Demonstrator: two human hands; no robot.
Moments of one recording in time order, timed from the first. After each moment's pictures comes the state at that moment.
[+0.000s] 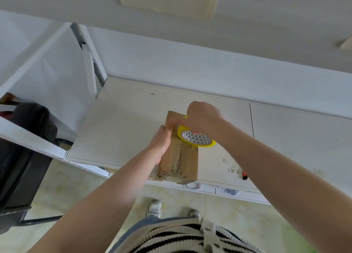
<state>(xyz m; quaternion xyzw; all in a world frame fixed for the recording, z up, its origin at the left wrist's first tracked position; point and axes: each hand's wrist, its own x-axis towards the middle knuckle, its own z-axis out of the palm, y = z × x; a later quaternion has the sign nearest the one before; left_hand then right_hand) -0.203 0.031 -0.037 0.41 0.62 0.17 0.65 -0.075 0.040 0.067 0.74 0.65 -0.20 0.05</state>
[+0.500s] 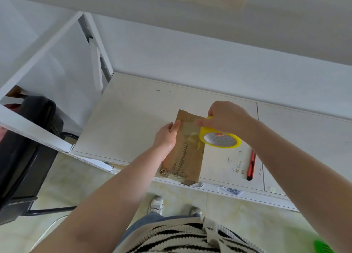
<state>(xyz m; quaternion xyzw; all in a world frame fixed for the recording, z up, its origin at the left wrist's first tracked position) -0.202 0.032 -0.049 0.51 0.62 0.20 0.56 -0.030 0.033 0.068 0.72 0.66 -0.20 0.06</state>
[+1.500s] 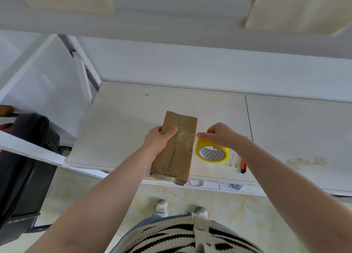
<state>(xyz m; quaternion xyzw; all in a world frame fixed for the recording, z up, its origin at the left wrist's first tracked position) -0.197 0.030 -0.035 0.52 0.64 0.14 0.55 0.032 -0.004 -0.034 0.74 0.54 -0.39 -0.04</state>
